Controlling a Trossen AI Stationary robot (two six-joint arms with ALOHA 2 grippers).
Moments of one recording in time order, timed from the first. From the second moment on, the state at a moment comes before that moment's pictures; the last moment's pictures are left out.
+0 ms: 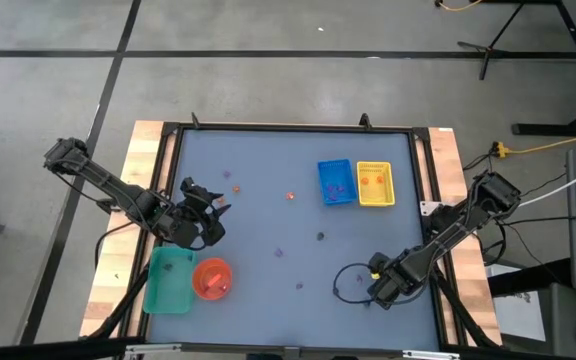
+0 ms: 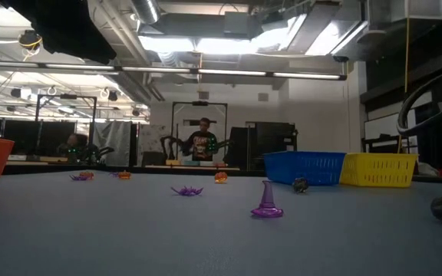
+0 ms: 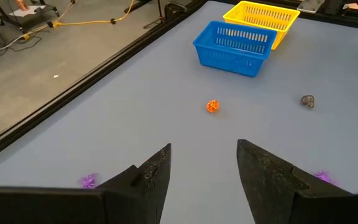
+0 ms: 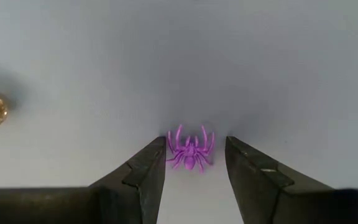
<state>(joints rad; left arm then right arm) -0.50 0.97 0.72 -0.66 -0.93 -0.78 0.77 1.61 0.84 -0.80 -0.19 1.43</state>
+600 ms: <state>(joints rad) -0.50 0.97 0.72 -0.66 -0.93 -0.78 0.77 1.61 0.84 -0.78 -0.19 1.43</state>
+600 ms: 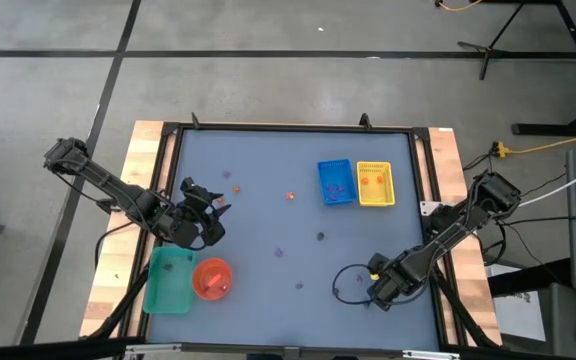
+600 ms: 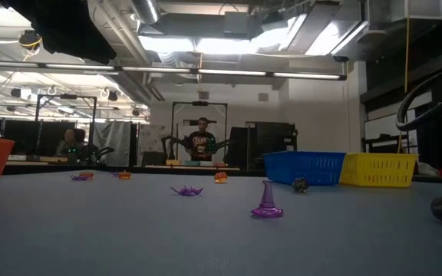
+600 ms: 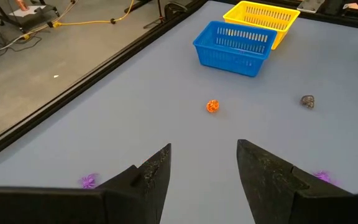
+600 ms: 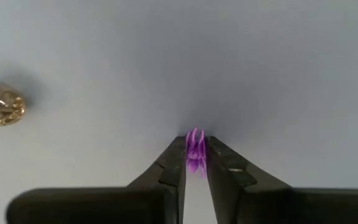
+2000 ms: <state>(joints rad) -0.50 0.97 0.72 -0.66 -0.93 -0.77 0.48 1.61 1.03 -0.76 0.31 0.96</state>
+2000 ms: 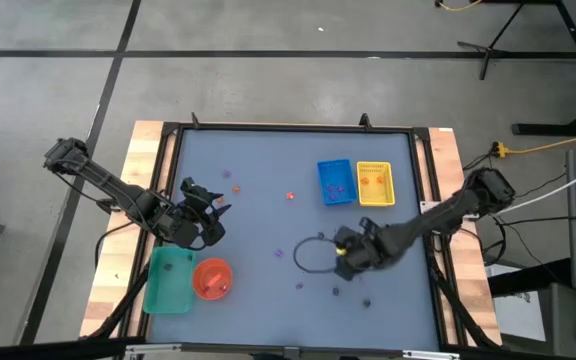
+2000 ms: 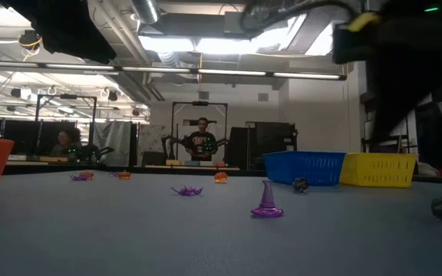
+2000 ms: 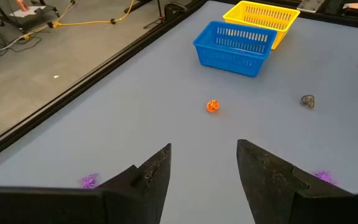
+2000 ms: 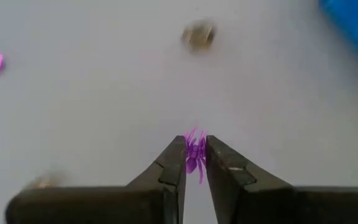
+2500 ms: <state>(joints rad) -0.50 0.97 0.72 -0.66 -0.93 -0.77 0.13 1.61 1.16 -0.75 0.46 0.33</state>
